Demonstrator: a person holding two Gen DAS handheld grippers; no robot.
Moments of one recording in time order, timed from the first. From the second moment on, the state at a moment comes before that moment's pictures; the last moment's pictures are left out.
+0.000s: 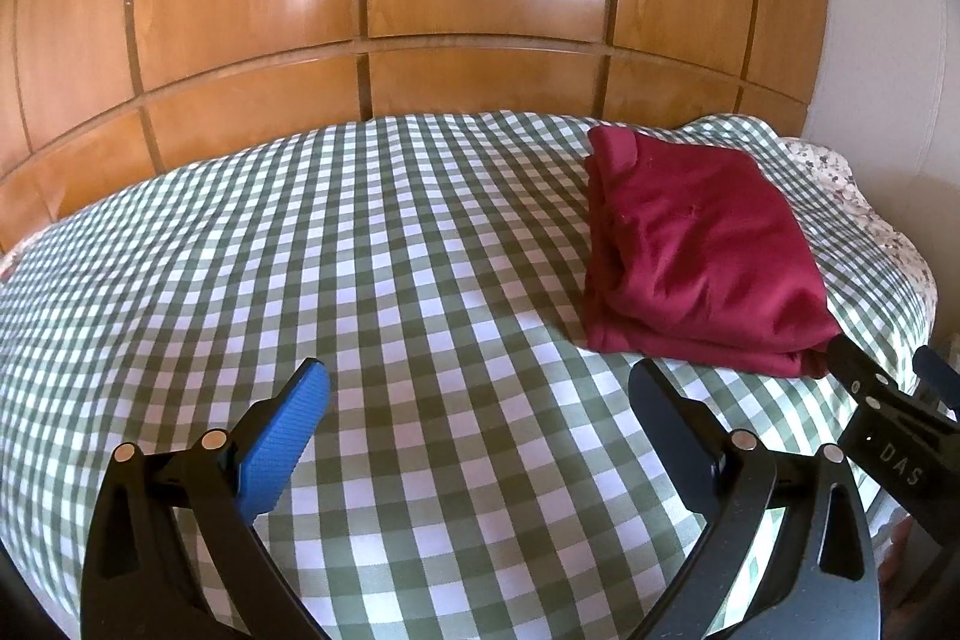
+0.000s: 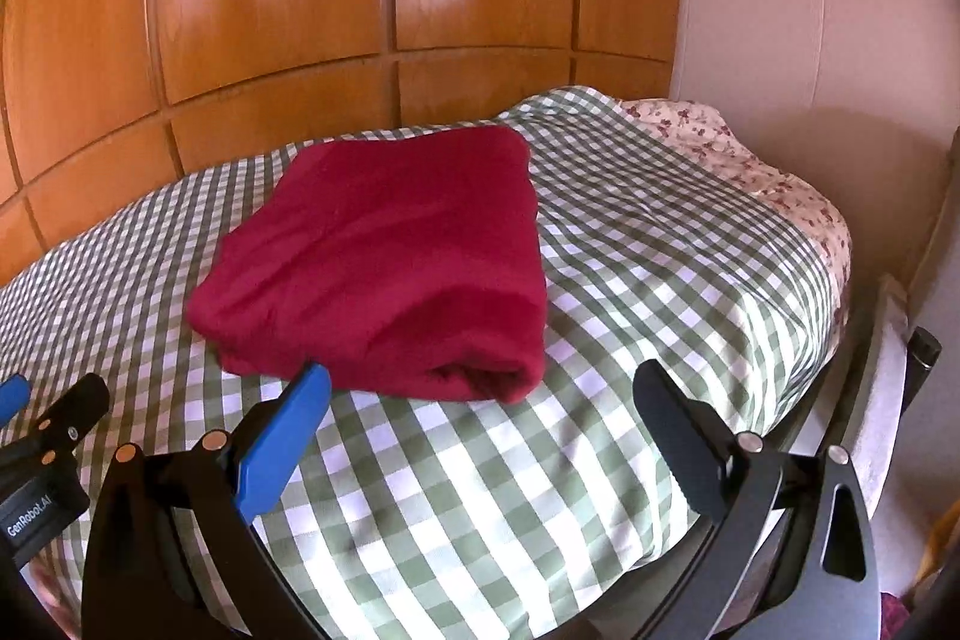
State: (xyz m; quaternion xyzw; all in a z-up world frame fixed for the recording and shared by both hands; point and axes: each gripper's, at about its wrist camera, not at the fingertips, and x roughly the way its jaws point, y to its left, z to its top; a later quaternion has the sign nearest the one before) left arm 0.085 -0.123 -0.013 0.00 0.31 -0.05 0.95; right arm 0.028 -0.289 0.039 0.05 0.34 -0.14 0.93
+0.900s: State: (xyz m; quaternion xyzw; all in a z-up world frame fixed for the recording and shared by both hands) left arm 0.075 -0.115 -0.006 0.00 0.30 -0.04 0.95; right arm 0.027 -0.287 0.040 0.05 0.34 -0.12 0.93
